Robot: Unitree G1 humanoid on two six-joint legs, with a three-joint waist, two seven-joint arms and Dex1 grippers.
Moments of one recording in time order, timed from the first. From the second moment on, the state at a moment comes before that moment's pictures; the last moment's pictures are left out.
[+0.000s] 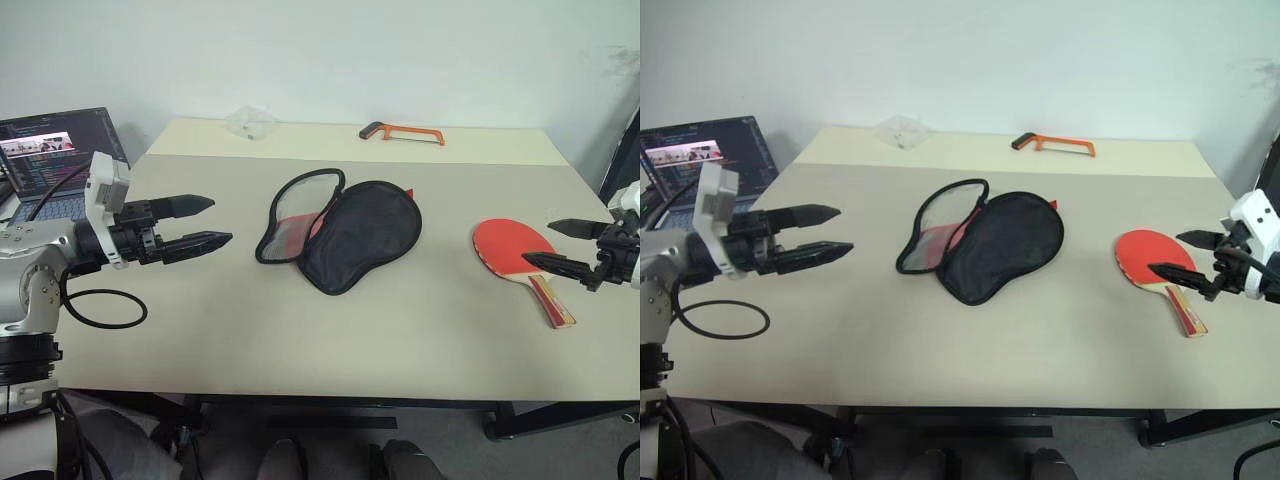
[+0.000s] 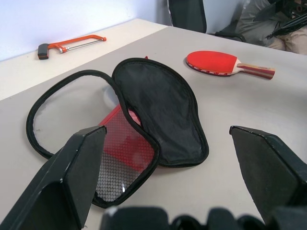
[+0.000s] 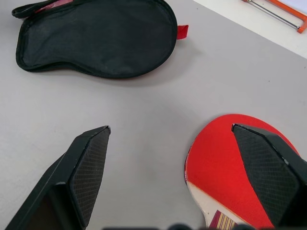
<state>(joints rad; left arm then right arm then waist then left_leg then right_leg) -0.56 0.96 0.26 0.19 -0.60 0.51 -1.29 -0.36 -1.05 -0.33 -0.01 0.46 0.64 1.06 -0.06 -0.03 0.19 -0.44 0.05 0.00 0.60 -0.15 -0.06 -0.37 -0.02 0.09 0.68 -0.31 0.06</state>
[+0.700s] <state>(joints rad) -0.60 0.80 0.11 0.36 -0.39 0.45 -1.06 -0.46 -0.99 -0.22 -0.07 0.49 0.67 1.05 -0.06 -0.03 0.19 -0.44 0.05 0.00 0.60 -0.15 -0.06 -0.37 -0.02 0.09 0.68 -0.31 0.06</state>
